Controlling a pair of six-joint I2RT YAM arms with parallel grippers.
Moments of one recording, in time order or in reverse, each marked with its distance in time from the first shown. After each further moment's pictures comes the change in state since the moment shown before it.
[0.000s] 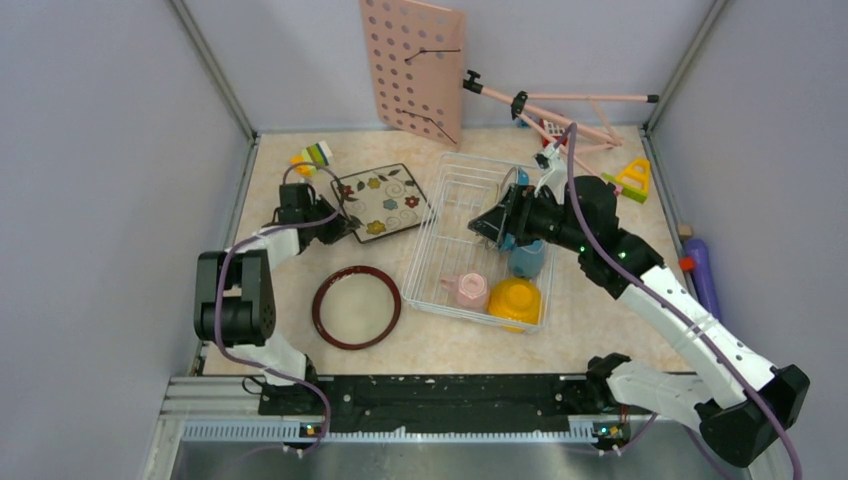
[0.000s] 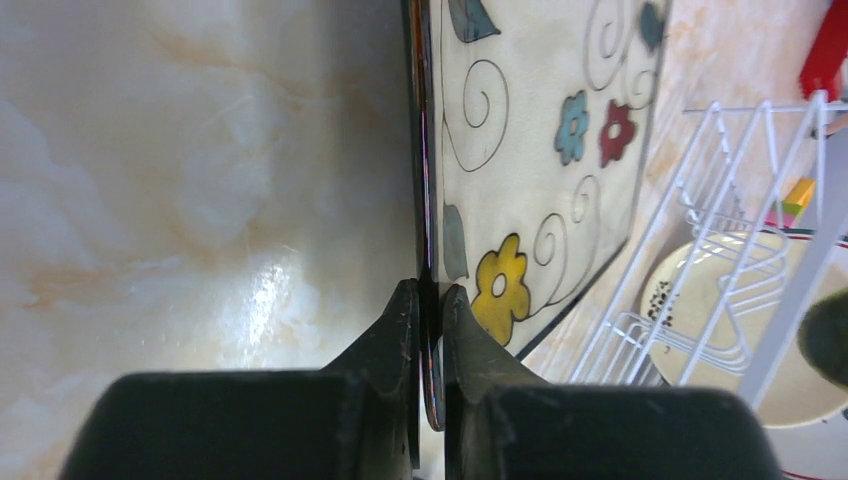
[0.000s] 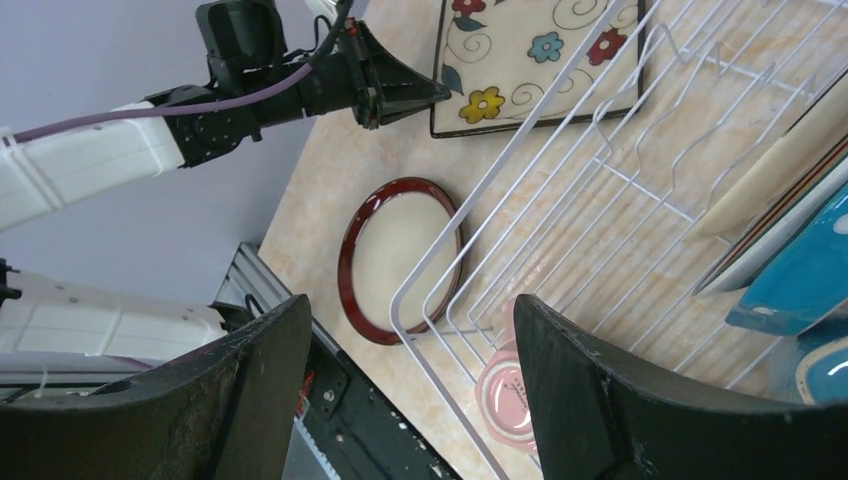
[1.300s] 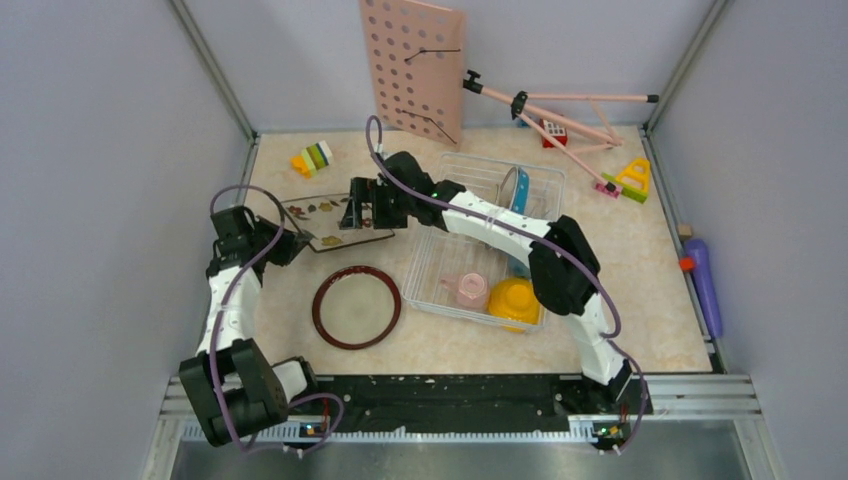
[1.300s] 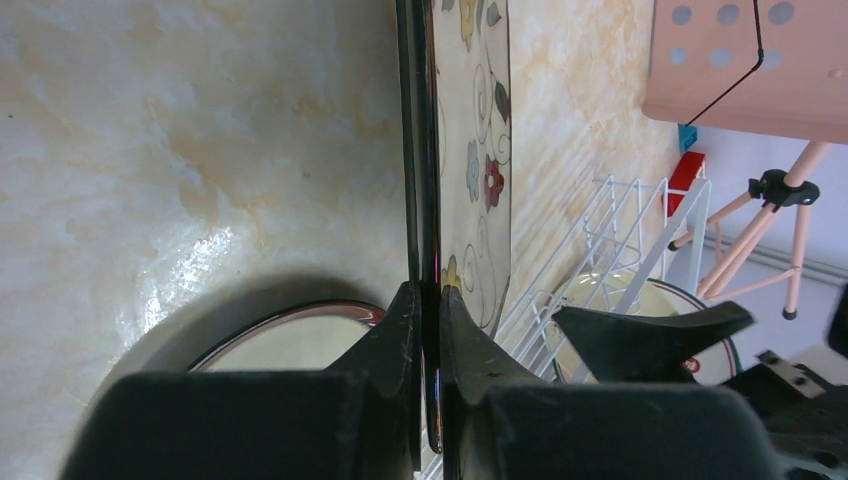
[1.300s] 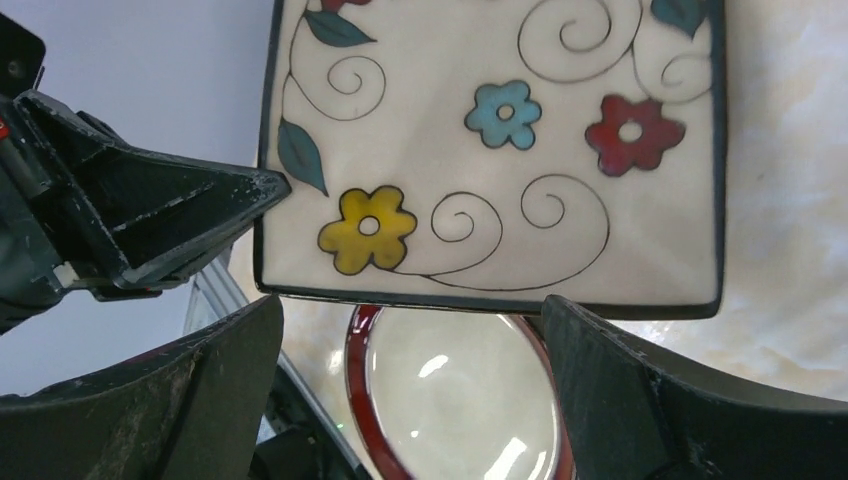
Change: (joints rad) left arm 0.307 -0.526 -0.118 -0.351 0.055 -0.106; right arm 0.305 1.127 0.864 0.005 0.068 0.066
